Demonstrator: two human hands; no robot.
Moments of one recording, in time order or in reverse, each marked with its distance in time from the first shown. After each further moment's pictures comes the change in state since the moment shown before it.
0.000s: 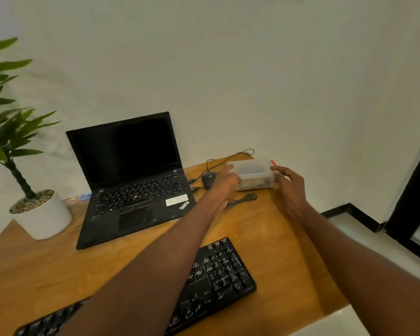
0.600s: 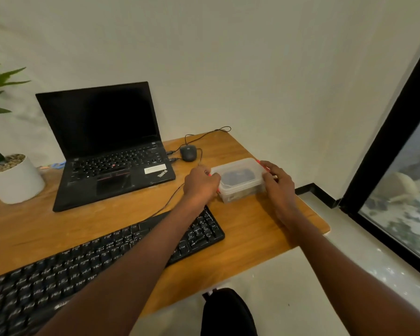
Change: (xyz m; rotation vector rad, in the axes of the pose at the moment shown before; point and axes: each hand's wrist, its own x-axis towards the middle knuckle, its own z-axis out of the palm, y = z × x) left_hand -0.085 -0.056 0.012 0.211 0.212 0.040; right_hand -0.124 -0.020 -0.057 -0.208 -0.020 -0.066
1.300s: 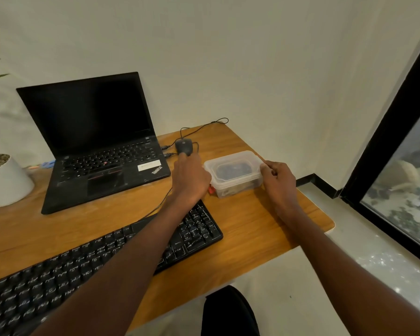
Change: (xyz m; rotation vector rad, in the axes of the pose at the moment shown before) left_hand 0.025 -0.006 -0.005 0.511 0.111 0.296; right_hand 0.007 0.008 0.007 -0.146 0.088 0.019
